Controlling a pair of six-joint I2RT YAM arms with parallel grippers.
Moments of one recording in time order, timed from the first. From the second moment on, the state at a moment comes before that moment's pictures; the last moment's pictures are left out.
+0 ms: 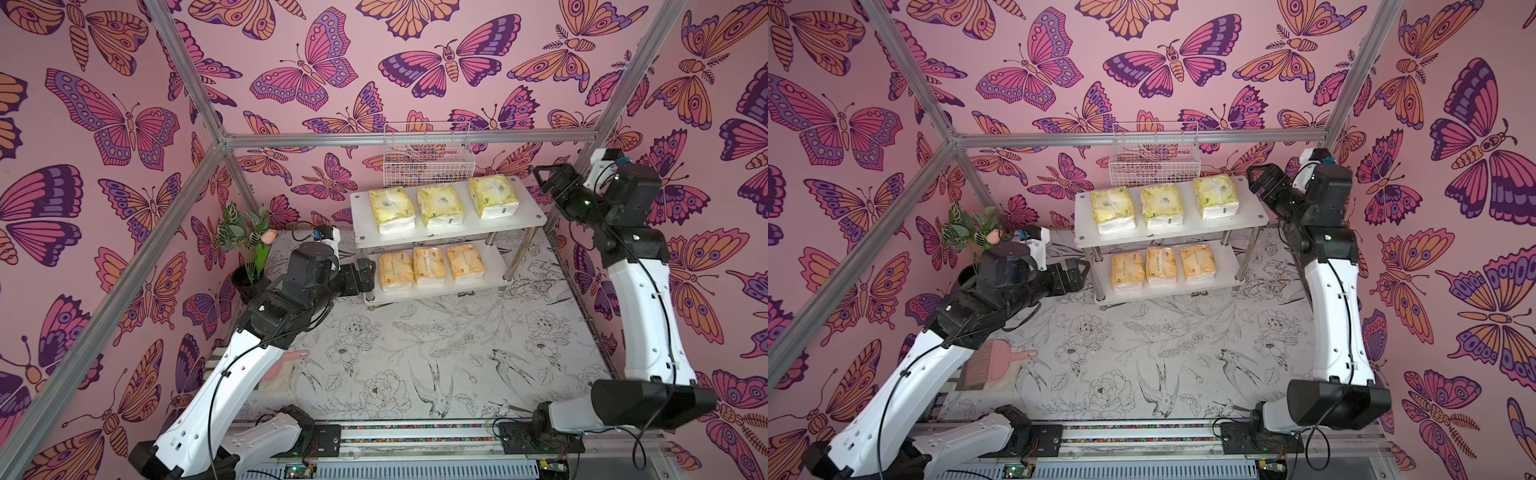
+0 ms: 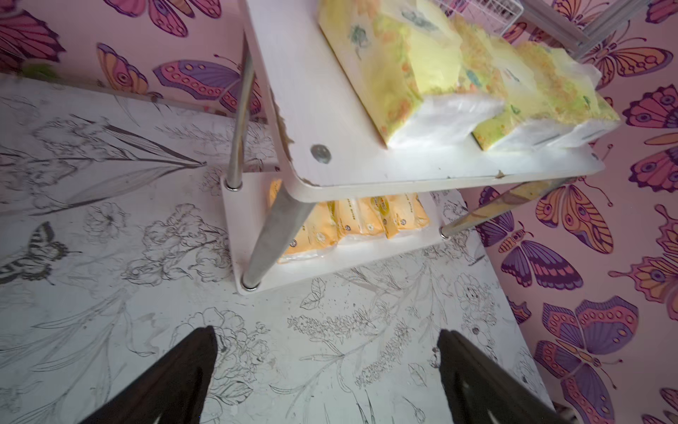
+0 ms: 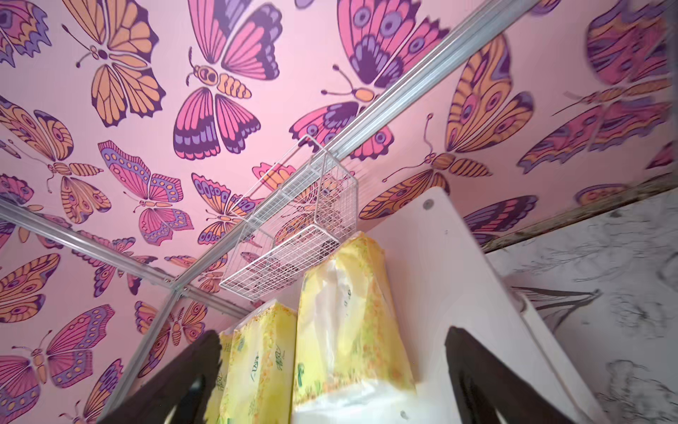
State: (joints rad) left arm -0.53 1.06 1.37 -0.79 -0.15 -0.49; right arm -0.05 1.38 1.75 -0.52 -0.35 0.67
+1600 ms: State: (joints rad) left arm 0.01 1.54 0.39 0.76 -0.11 0.00; right arm 0.04 1.52 0.37 0.82 0.27 0.08
